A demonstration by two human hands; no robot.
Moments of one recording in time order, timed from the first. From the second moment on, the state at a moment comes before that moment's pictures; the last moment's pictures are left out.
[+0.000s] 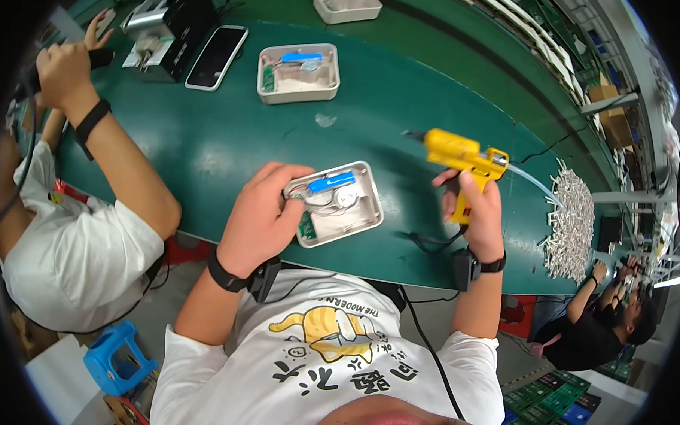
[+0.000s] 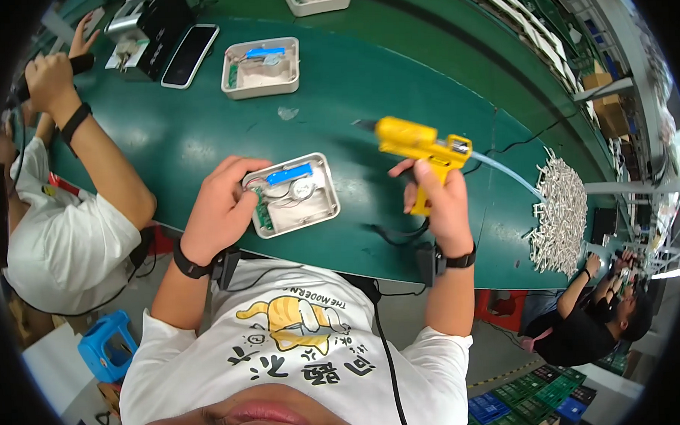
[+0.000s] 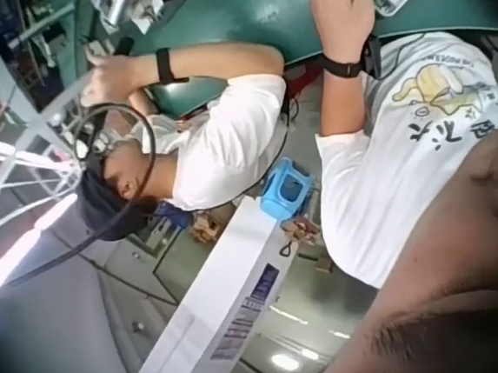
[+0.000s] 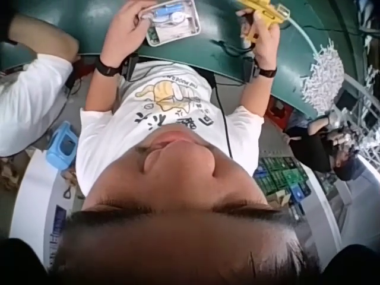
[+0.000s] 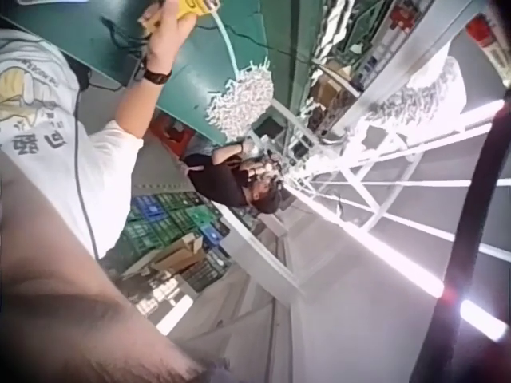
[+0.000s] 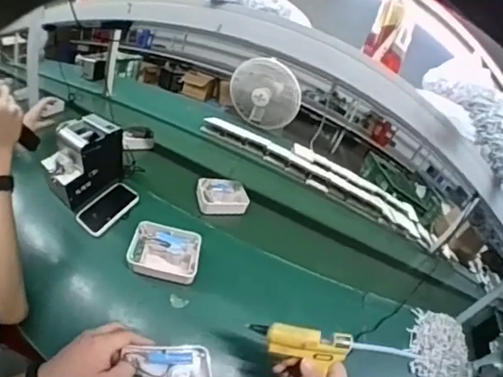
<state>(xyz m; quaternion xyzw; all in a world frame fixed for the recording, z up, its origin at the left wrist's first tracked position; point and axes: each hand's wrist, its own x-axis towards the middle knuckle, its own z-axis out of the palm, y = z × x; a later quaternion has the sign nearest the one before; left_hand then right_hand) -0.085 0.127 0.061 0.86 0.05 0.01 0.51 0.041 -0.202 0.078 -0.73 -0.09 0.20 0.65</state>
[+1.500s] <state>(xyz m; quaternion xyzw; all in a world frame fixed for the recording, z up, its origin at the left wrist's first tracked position) 0.252 0.117 0.053 0.97 0.03 0.15 0.18 0.082 -0.247 0.034 -0.55 0.03 -0.02 0.83</state>
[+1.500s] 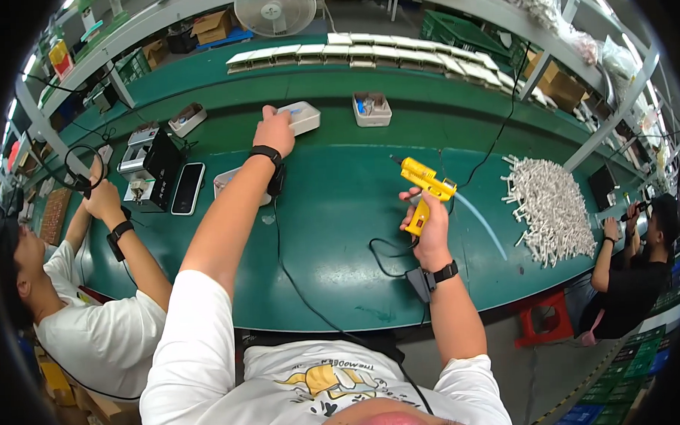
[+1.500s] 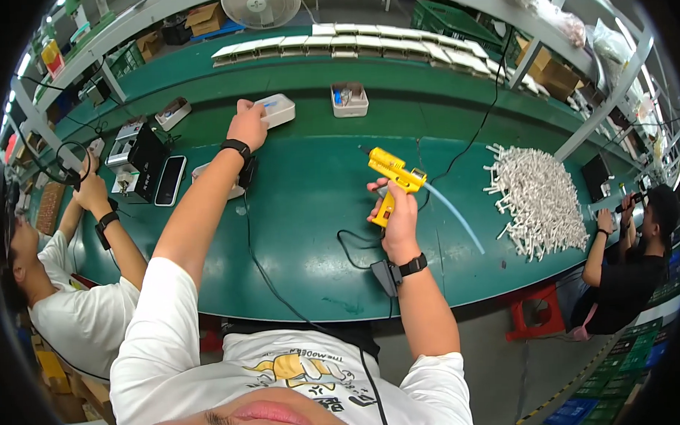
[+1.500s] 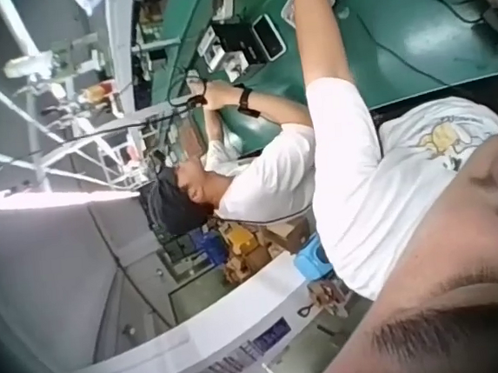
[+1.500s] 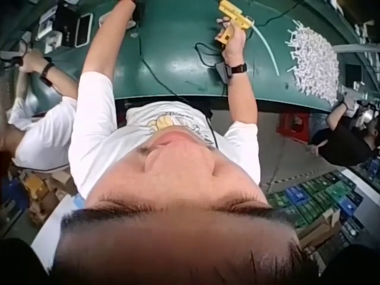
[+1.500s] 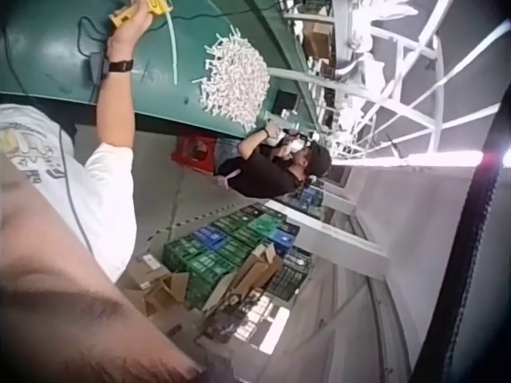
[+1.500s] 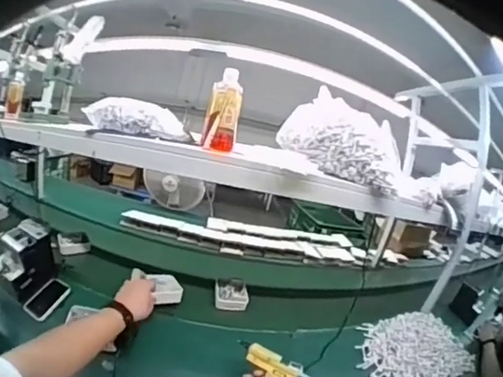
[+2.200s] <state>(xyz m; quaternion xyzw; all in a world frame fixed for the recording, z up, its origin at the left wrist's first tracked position) -0.077 0.092 0.081 0.92 -0.07 0.24 0.31 0.078 -0.243 0.033 -0.54 0.05 0.02 0.84</state>
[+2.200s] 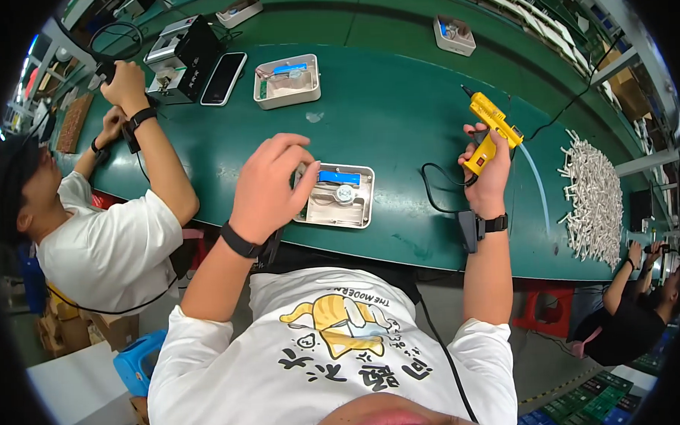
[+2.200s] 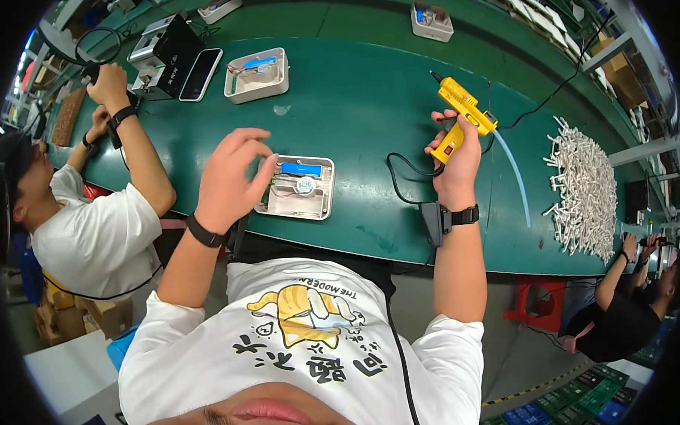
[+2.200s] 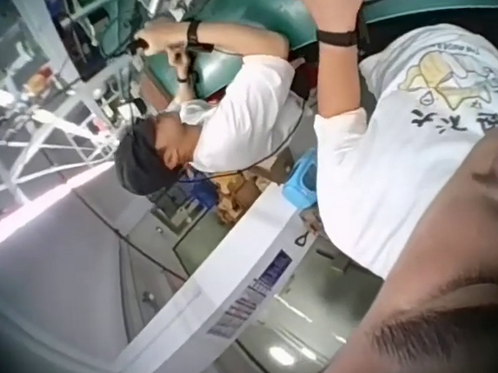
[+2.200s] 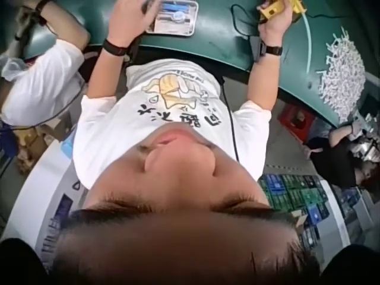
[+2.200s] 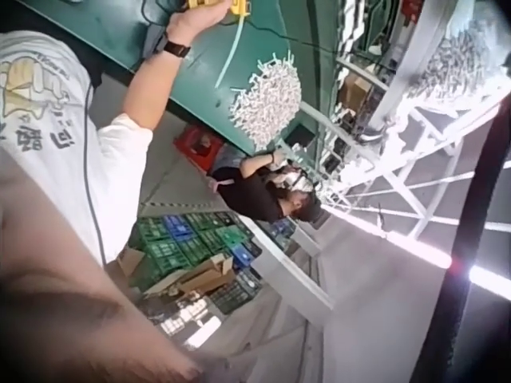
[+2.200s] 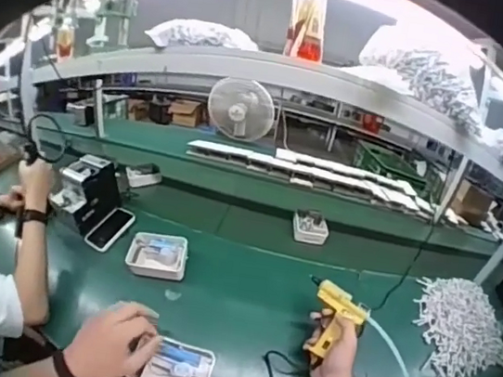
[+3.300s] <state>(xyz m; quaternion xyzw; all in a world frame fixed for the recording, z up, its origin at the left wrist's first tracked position) -0.085 0.091 0.015 0.67 0.09 0.32 0.66 -0.040 -0.173 0.093 -0.75 -0.18 0.24 0.59</state>
